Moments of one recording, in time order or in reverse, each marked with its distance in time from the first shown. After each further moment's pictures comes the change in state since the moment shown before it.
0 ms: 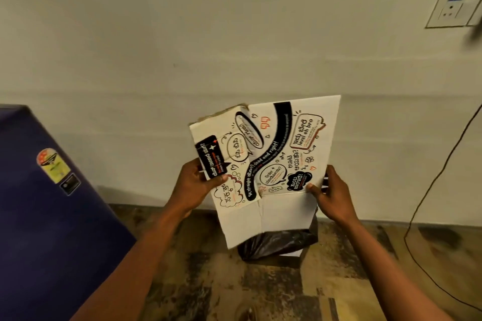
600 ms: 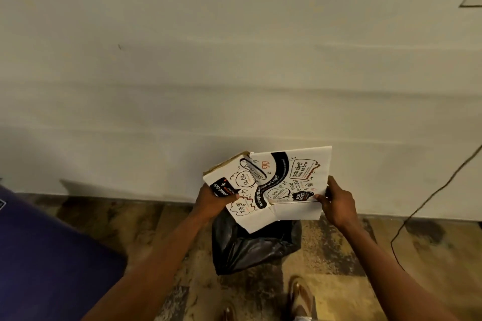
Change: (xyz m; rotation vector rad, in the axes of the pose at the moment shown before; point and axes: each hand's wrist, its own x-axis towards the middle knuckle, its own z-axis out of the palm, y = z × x) left_hand 0.155 -0.130 0.132 0.036 -0.079 -0.343; right_hand 0.139 0.151 -0.020 -0.366 -0.085 0.228
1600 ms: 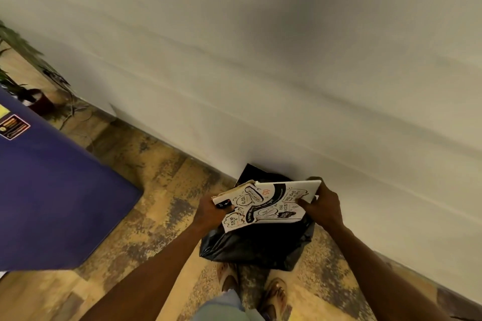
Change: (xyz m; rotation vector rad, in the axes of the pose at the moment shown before) left_hand 0.077 -0.073 0.060 0.087 0.344 -0.371; right_hand 0.196 0.010 0.093 0.030 -0.439 -0.155
